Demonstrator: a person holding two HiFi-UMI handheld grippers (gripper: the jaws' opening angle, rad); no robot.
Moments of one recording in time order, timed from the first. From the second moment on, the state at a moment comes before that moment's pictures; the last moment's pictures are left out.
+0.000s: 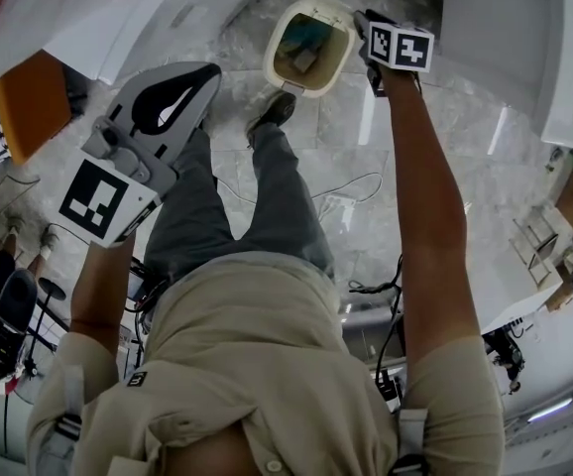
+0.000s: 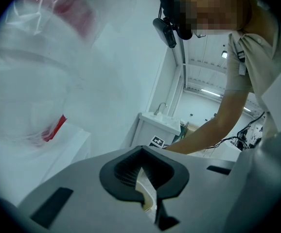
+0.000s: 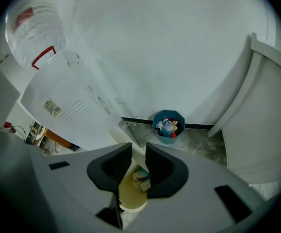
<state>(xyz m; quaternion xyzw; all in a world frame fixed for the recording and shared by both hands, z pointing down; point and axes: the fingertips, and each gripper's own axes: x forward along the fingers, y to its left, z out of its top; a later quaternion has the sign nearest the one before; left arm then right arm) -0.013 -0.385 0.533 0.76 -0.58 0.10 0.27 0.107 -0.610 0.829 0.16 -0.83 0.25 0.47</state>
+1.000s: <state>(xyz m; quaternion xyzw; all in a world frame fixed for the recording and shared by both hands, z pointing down) 0.004 -0.393 0.540 0.77 -0.56 0.11 0.28 0.157 -0.498 0.853 0.12 -0.81 0.29 0.50</state>
